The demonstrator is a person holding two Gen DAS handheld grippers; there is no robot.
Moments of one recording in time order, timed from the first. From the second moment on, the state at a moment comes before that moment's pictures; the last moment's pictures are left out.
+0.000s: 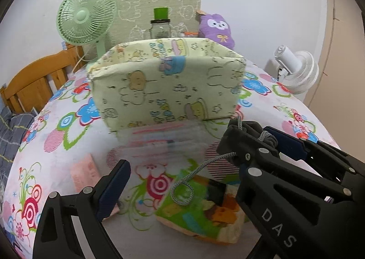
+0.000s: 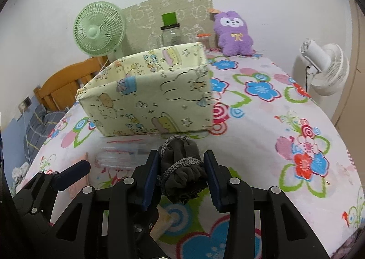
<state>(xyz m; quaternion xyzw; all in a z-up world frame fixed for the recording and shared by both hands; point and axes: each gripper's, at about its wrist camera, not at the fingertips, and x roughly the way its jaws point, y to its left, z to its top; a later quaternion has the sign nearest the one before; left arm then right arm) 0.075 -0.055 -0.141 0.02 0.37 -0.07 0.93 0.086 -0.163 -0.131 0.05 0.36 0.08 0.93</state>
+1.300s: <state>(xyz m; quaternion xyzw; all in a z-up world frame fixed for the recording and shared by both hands) 0.074 -0.067 -0.167 0.02 0.40 -0.08 0.91 0.083 -0.179 -0.150 0.06 0.39 0.04 0.92</state>
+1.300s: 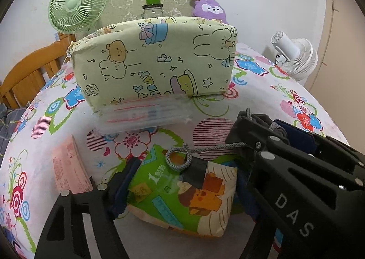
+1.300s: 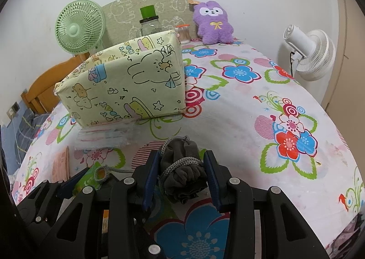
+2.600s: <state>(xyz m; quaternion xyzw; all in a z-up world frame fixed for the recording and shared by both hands) 0.056 -0.051 -0.067 0.01 0.31 -0.05 0.95 0.072 -0.157 -0.055 0.04 0.31 0.07 0.95</state>
